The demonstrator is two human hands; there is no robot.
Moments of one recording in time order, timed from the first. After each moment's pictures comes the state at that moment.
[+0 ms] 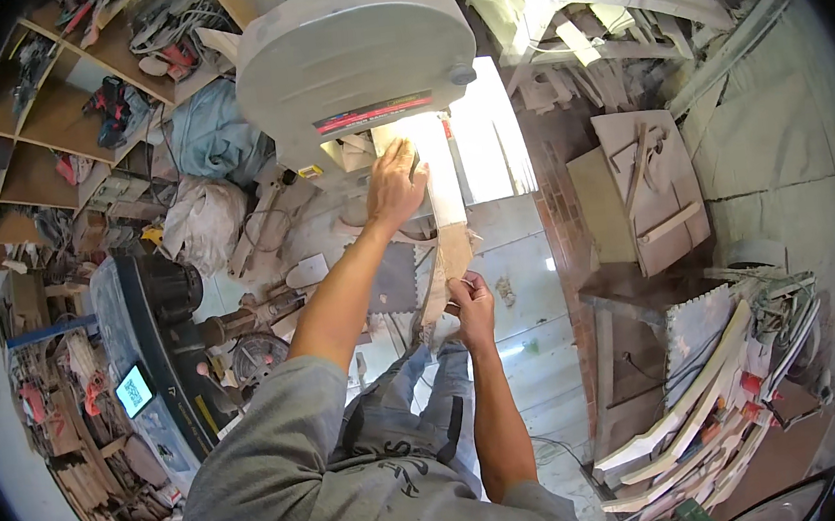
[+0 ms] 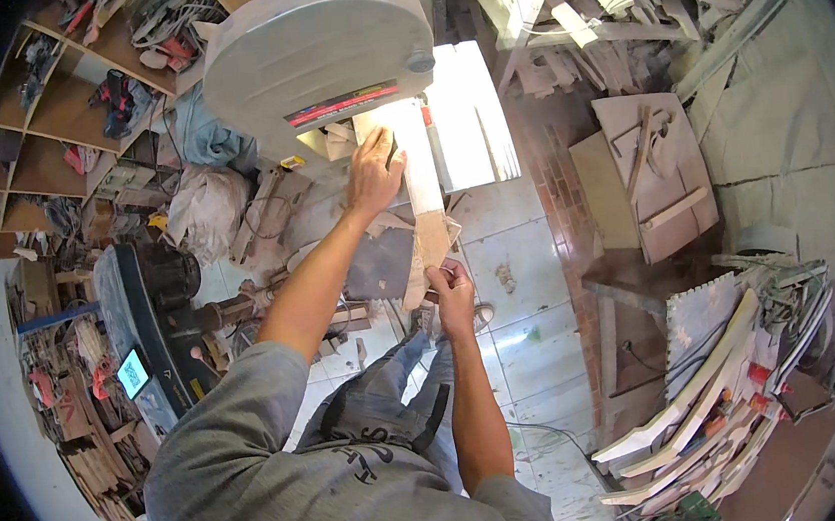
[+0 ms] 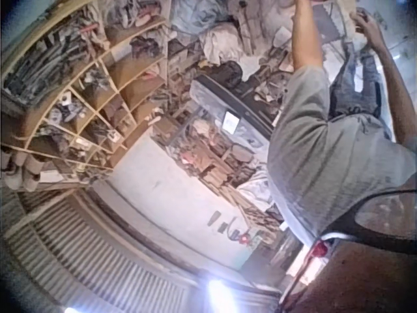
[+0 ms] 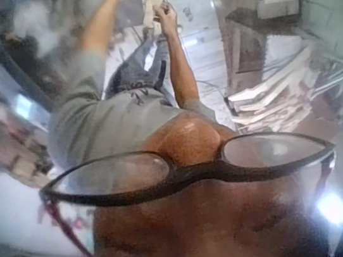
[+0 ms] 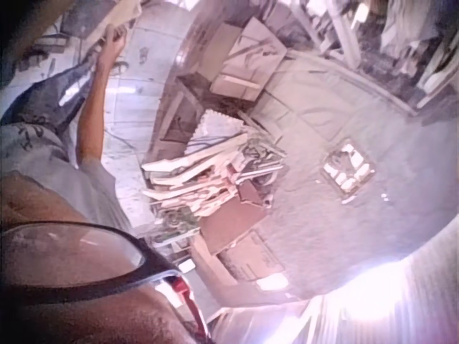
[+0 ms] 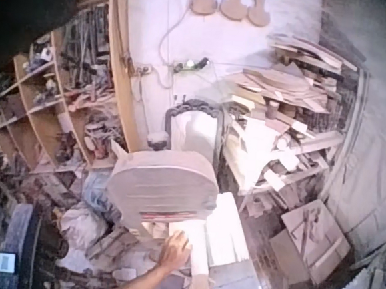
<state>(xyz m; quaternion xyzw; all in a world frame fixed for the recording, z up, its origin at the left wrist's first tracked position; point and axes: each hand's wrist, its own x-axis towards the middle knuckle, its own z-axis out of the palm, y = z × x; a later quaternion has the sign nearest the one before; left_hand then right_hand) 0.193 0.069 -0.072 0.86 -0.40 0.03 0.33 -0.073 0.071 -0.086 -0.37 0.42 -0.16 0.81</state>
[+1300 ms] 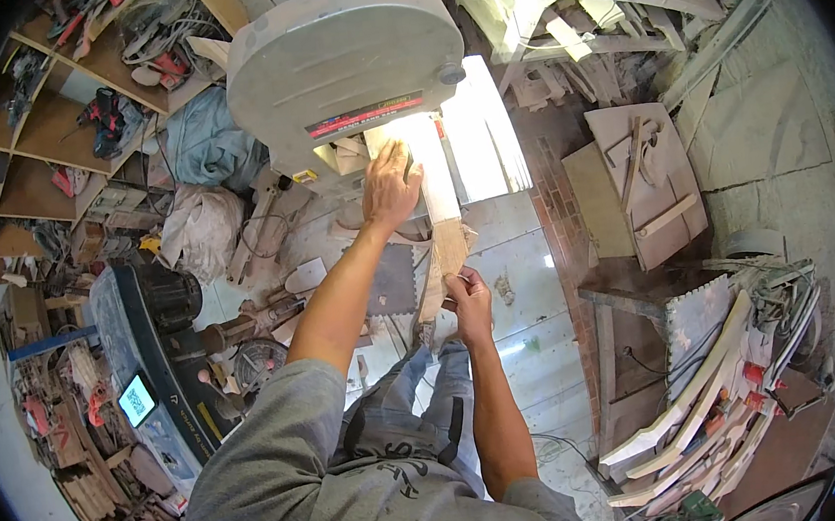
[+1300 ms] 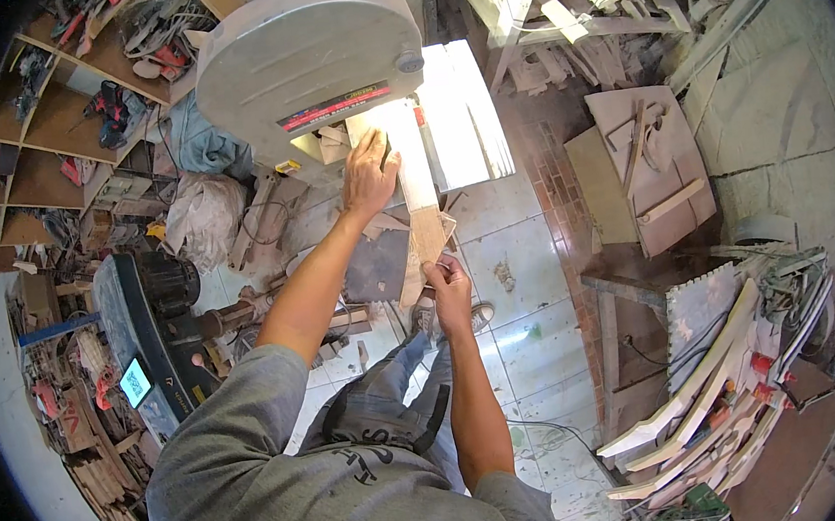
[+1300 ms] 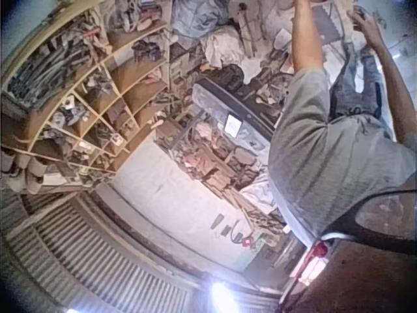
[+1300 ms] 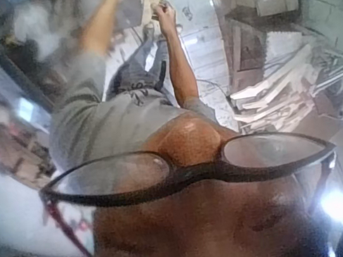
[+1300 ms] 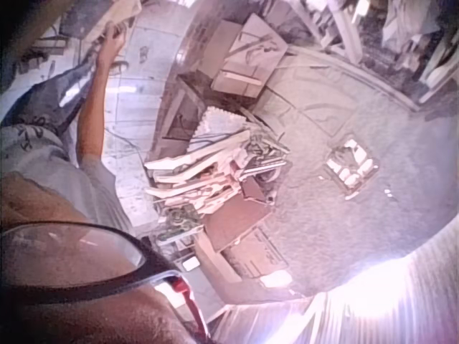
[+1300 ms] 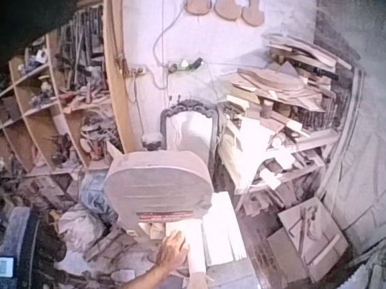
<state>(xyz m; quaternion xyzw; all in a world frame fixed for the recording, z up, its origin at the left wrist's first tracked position) 0.191 0.067 -0.068 0.86 -0.39 0.02 0.33 -0.067 0.069 -0.090 -0.38 0.42 -0.16 0.81</state>
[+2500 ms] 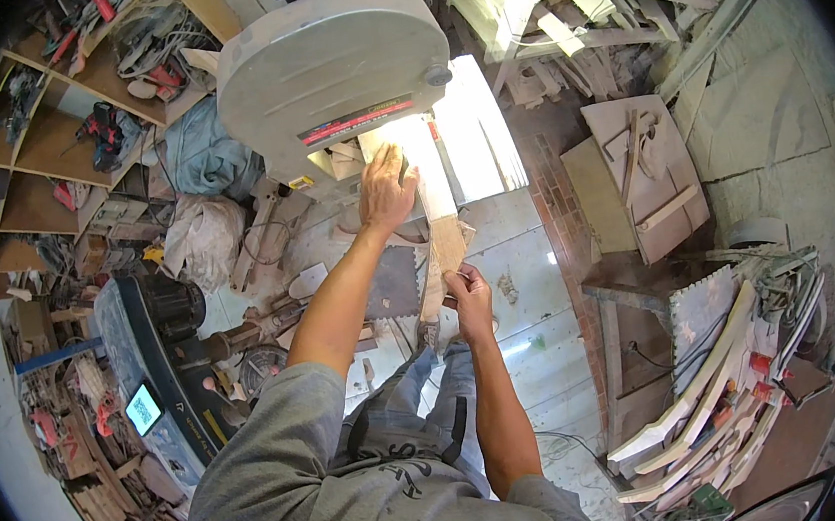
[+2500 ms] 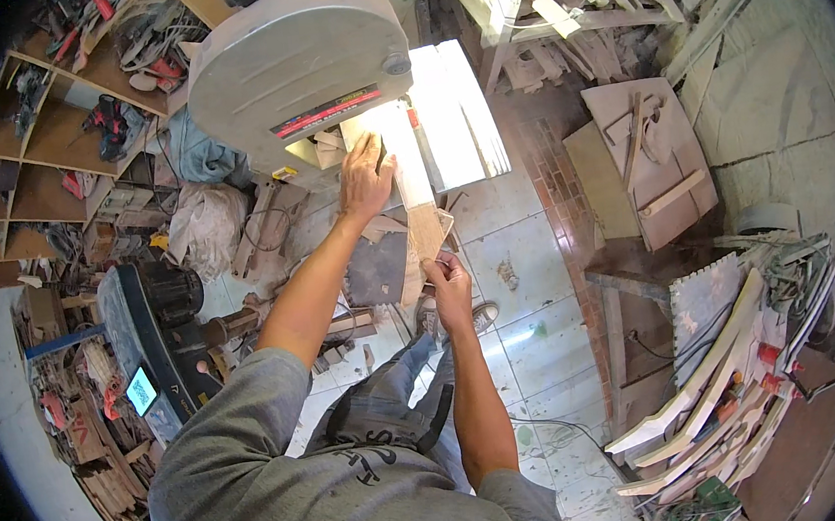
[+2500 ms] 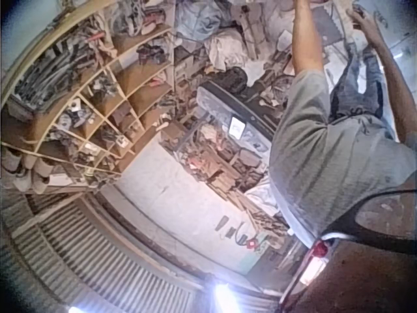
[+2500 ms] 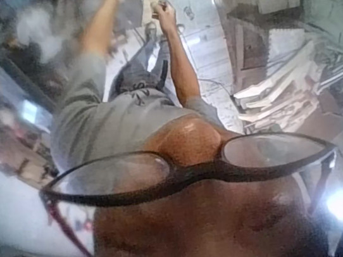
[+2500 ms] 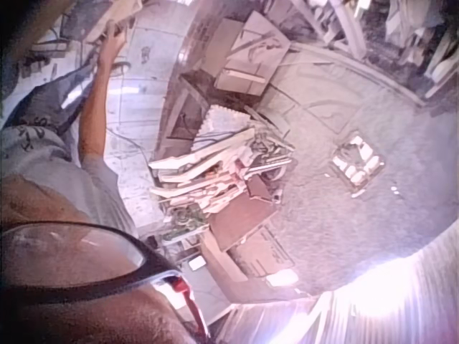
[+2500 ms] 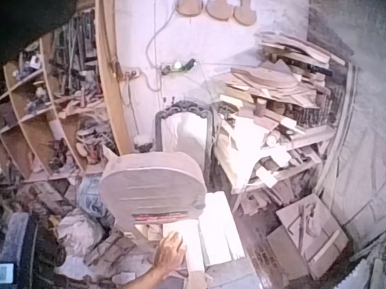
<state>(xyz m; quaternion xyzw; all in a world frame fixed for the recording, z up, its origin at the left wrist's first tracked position) 0.192 0.067 -0.072 0.86 -0.40 0.03 0.32 -0.063 0.064 -0.085 -0.38 0.42 -0.16 0.81</state>
